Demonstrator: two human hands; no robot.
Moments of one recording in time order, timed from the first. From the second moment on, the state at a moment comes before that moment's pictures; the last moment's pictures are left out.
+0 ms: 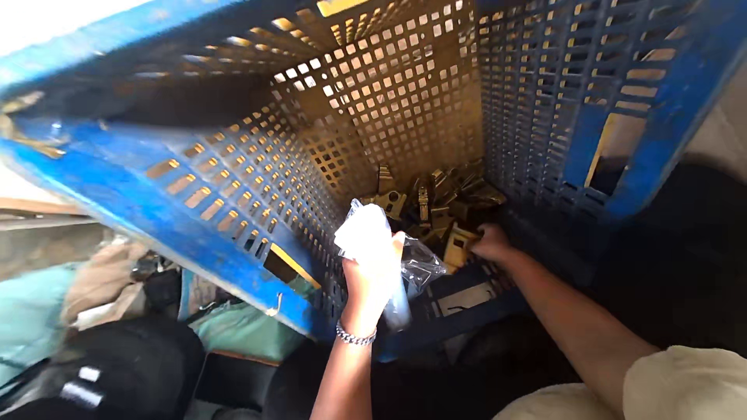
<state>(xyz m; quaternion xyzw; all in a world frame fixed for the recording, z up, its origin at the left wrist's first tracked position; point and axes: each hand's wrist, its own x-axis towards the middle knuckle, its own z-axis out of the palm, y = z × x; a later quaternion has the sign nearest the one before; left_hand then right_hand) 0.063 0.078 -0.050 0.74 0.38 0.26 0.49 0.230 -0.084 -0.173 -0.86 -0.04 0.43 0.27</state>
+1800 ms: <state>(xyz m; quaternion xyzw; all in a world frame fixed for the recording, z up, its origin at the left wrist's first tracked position) 0.036 0.076 -0.018 0.58 0.32 0.26 0.70 0.215 -0.097 -0.028 -0.54 -0.29 0.33 0.72</state>
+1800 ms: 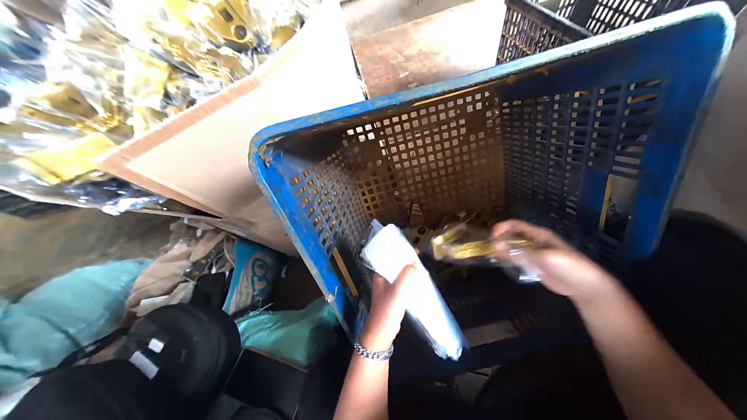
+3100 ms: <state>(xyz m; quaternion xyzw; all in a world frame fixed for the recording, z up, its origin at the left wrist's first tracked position) 0.038 0.102 -0.047 0.79 0.40 0.24 0.41 0.168 -0.085 -0.061 -0.56 -0.16 0.52 0.63</state>
